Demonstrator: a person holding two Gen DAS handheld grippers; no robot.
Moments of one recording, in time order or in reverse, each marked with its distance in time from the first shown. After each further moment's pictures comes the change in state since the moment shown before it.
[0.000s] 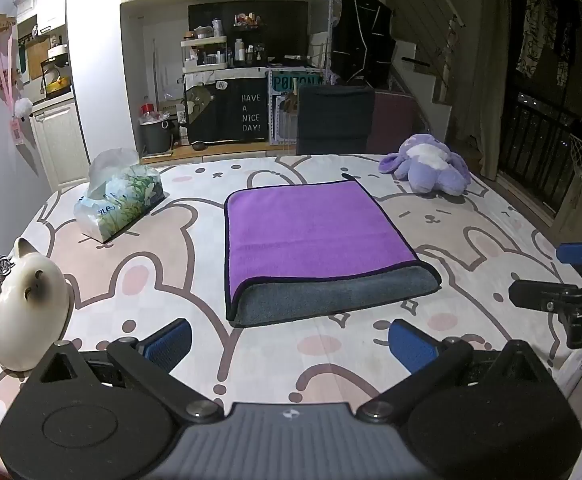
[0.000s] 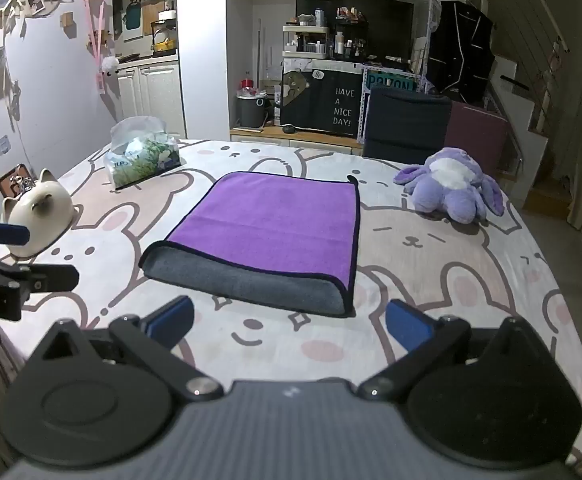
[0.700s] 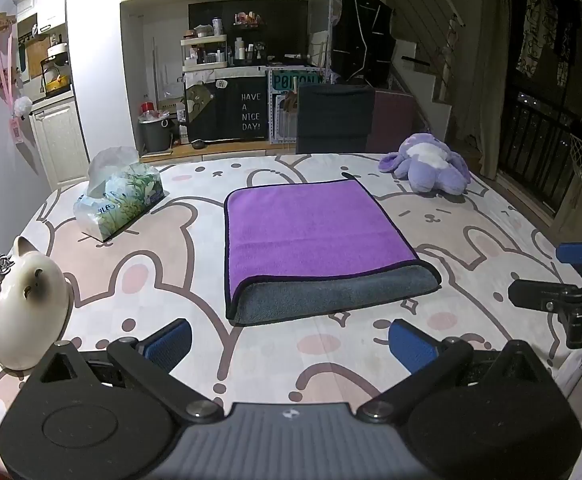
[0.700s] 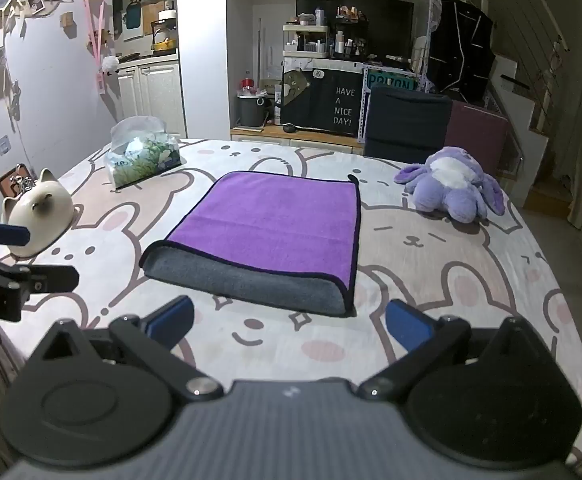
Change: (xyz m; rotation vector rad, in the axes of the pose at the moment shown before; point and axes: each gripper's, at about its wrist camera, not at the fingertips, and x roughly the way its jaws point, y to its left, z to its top) left arm 0.000 0.000 0.000 -0.002 0.002 -0.003; right arm 0.000 0.000 0.001 0.002 -0.001 0.003
